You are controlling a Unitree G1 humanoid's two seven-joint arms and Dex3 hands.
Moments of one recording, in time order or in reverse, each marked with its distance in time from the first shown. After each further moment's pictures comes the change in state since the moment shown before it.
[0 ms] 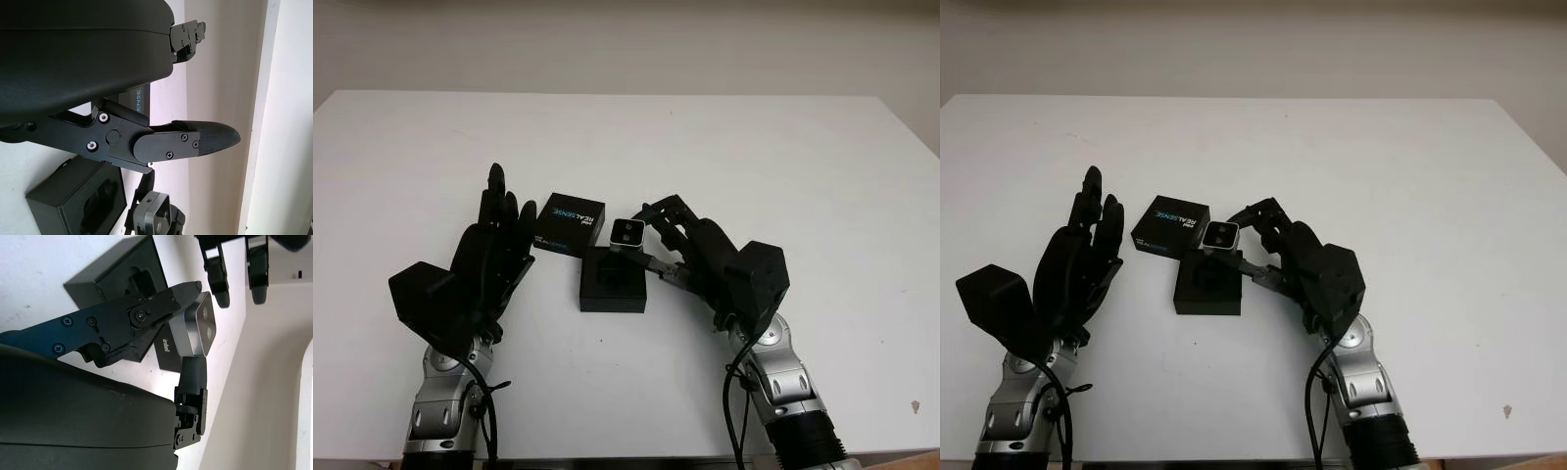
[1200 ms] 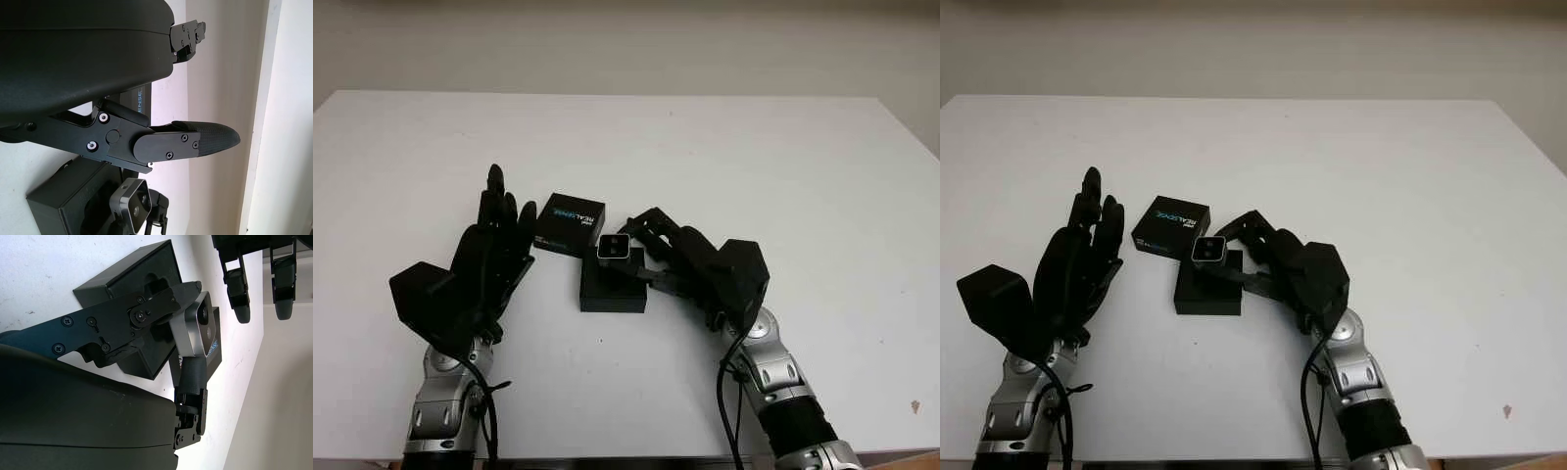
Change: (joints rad) left arm 0.000 -0.001 0.000 0.003 0.001 0.001 0.005; right arm -0.075 0.002 0.015 0.175 -0.012 -0.045 0.055
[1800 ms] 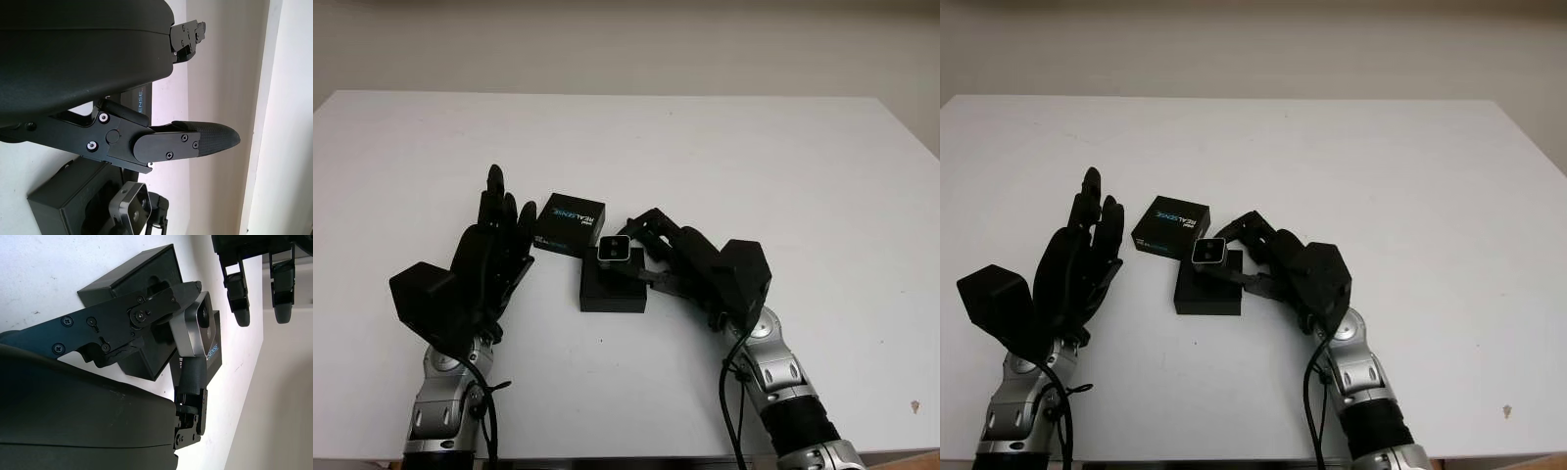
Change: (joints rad) left arm 0.003 0.000 0.000 0.000 0.000 0.000 0.001; right arm 0.000 -0.016 -0.007 0.000 0.015 -0.001 0.045
